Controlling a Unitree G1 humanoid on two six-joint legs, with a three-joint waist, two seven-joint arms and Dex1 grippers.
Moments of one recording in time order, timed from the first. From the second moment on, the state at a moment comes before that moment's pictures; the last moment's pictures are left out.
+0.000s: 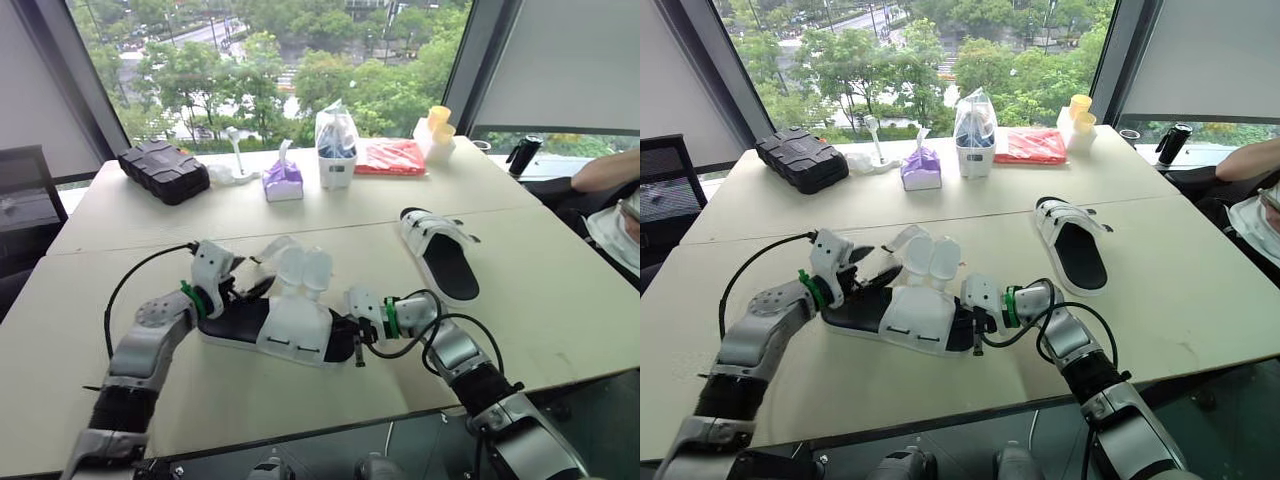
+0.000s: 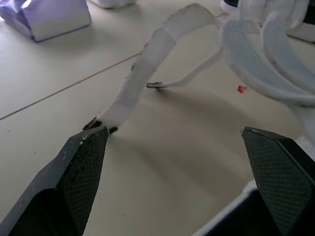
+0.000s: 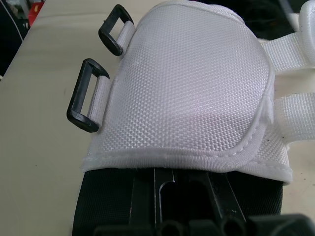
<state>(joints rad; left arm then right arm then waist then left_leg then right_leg) -0.39 0.50 0.02 0.09 -0.32 0.36 -0.69 -0.57 -0.36 0.34 0.36 0.08 -0.08 1.19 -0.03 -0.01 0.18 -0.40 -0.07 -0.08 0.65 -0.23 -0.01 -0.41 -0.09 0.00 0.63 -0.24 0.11</state>
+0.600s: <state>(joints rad) -0.37 0.58 -0.03 0.13 -0.28 0.32 -0.96 -0.60 -0.36 0.33 0.41 0.08 -0.05 1.15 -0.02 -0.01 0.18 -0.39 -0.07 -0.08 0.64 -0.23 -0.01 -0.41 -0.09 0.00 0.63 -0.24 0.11</state>
